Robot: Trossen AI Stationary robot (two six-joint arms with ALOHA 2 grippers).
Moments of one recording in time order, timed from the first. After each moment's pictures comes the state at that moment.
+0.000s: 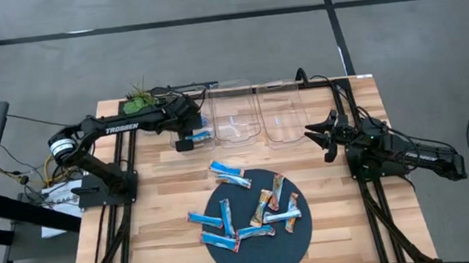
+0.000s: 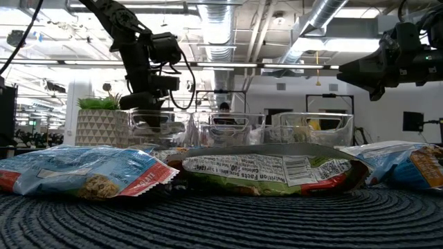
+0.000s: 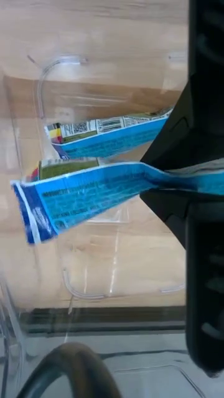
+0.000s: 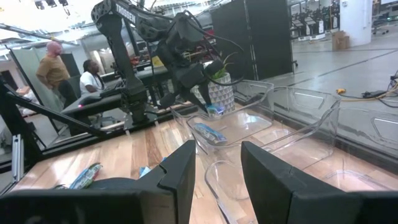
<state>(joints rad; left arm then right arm) 0.53 1.51 0.94 -0.53 -0.14 0.57 -0.32 0.01 0.01 0.01 -0.05 0.18</state>
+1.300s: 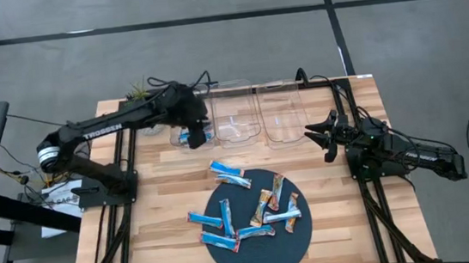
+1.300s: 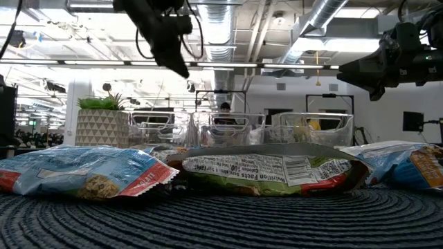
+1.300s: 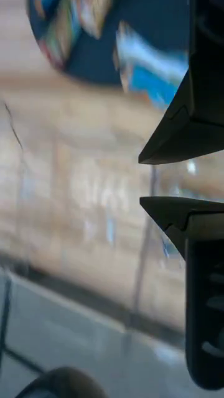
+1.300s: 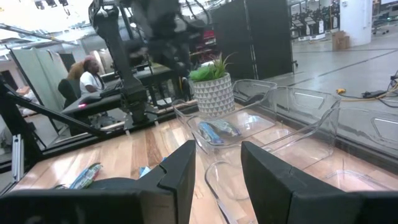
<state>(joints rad) 0.40 1.37 1.18 -0.61 0.07 0.16 -0.32 0.01 0.01 0.01 -0.05 0.18</state>
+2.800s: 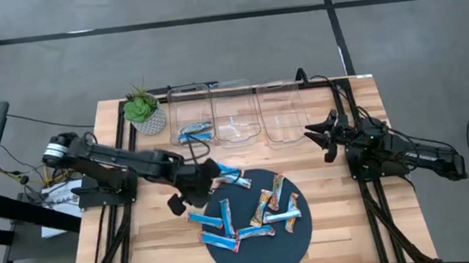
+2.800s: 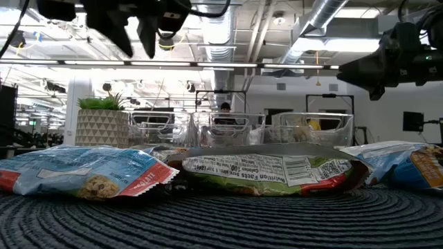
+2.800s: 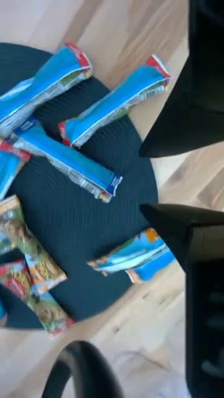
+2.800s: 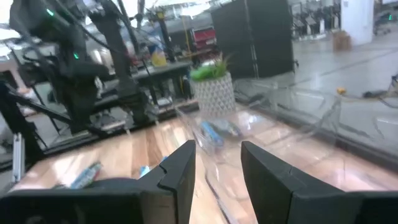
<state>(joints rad) -0.23 1.46 1.18 -0.79 0.04 0.70 -0.32 0.02 0.01 0.01 -0.05 0.18</state>
